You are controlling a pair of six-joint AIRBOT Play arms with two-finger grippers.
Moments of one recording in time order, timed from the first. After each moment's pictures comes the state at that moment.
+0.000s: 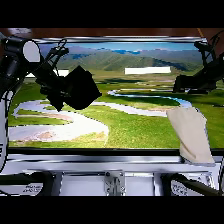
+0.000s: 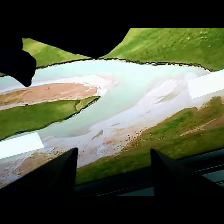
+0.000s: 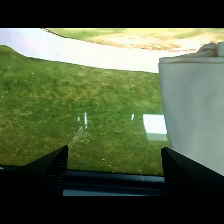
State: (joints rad) left arm -0.34 -1.51 1.83 1.58 -1.70 -1.53; right arm -0.04 -1.33 1.66 -1.46 1.65 1.51
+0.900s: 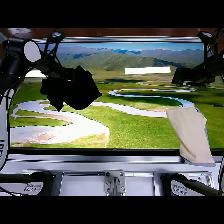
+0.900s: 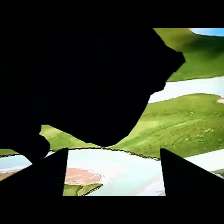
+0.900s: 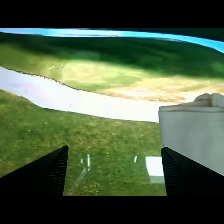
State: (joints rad) left arm -0.27 -1.55 1.83 1.57 -1.36 -1.61; right arm -0.04 -1.33 1.66 -1.44 1.47 1.51
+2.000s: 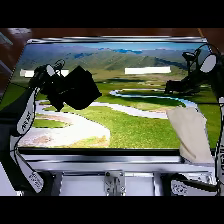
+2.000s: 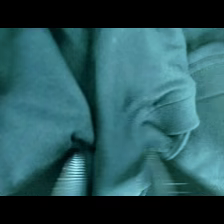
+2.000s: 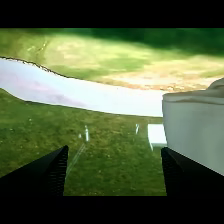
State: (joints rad) left arm -0.07 -2.01 1.83 1.31 -1.12 -1.78; right arm -0.04 -1.42 1.50 -1.45 1.38 1.51
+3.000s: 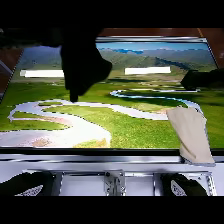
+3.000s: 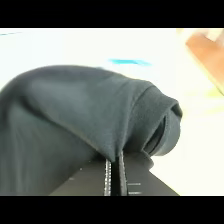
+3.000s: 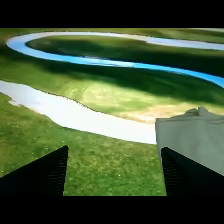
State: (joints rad) left arm -0.54 -1.24 1.97 1.30 -1.12 -1.64; right arm -0.04 -0.98 1.50 -1.42 1.40 1.46
